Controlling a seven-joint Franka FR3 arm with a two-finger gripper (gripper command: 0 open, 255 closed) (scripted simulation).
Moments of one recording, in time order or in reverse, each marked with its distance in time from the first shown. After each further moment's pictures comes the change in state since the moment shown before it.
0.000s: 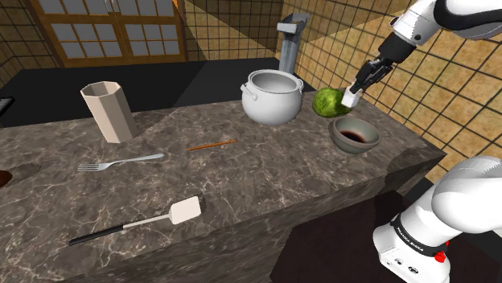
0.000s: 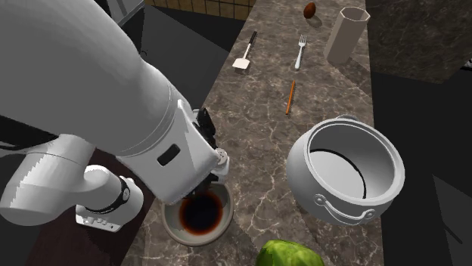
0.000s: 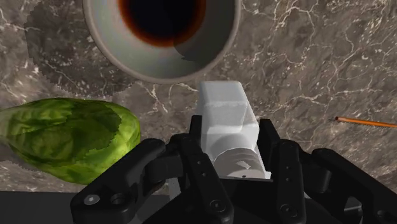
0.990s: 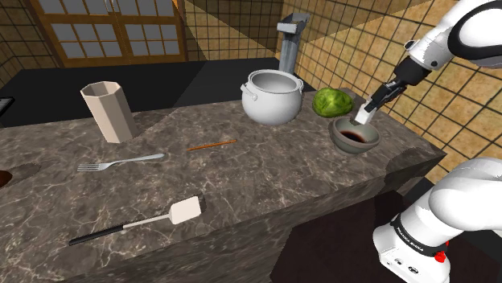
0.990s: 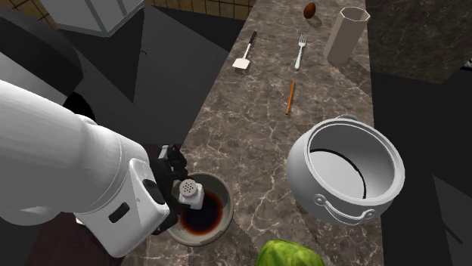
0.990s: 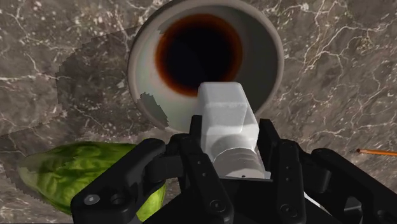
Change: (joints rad) arm -0.069 -0.171 -0.089 -0.196 -0.069 0.008 -0.095
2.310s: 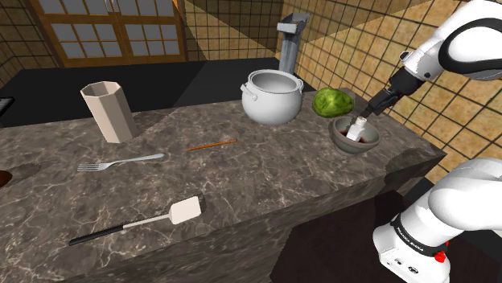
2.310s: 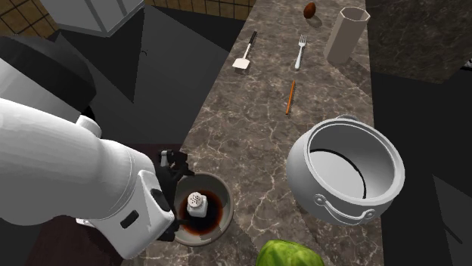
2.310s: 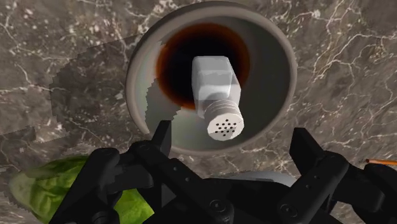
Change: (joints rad) arm -0.009 -0.011 -0.012 -0.077 -0.008 0.065 -0.016
